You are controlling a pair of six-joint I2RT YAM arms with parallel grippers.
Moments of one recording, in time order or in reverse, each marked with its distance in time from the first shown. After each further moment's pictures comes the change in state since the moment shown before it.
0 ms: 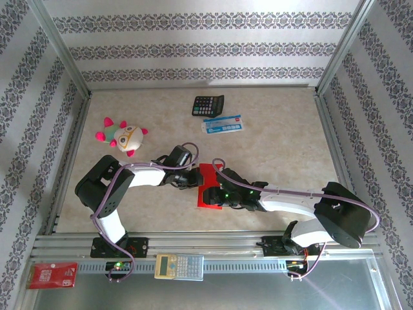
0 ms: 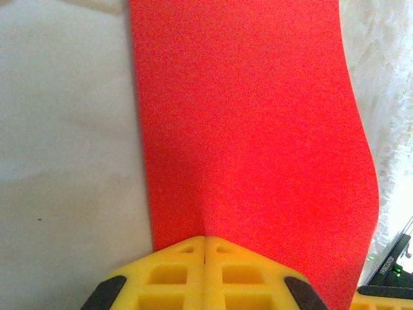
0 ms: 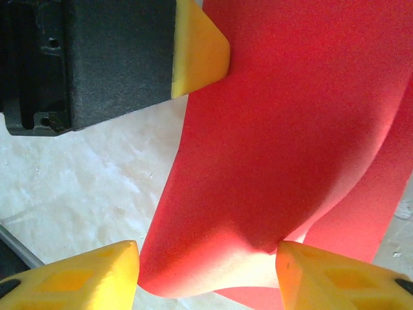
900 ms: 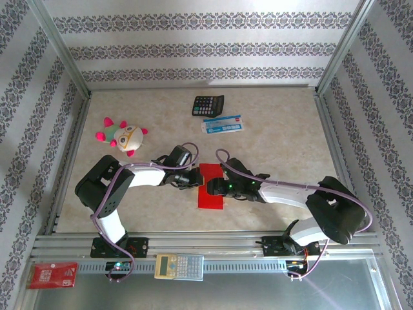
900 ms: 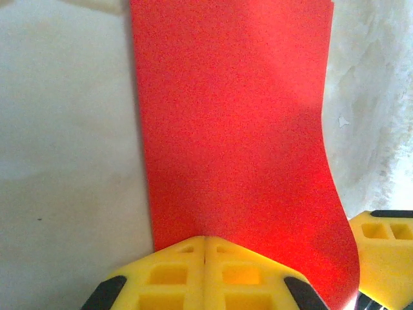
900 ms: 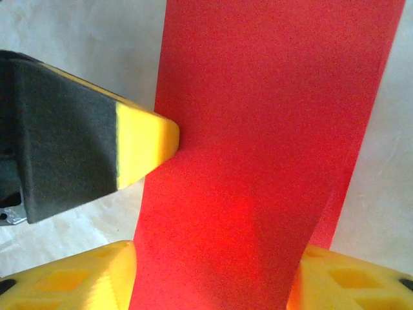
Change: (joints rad) left arm 0.000 0.000 0.000 -0.001 0.000 0.000; right arm -0.164 0.068 0.027 0.028 -0.070 -0.113
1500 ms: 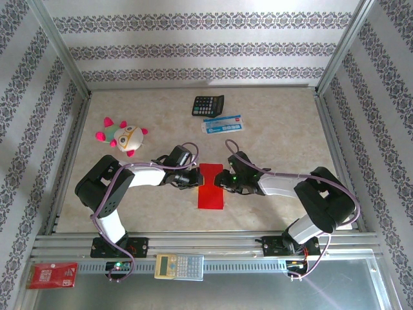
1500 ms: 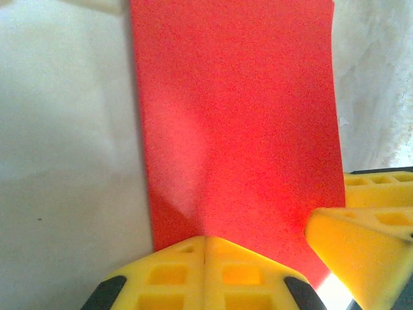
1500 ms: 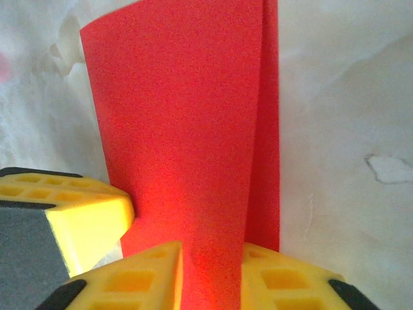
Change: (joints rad) left arm 0.000 0.000 0.004 -0.007 0.000 0.002; right arm -0.145 0.108 0.003 0.087 -0.113 0.155
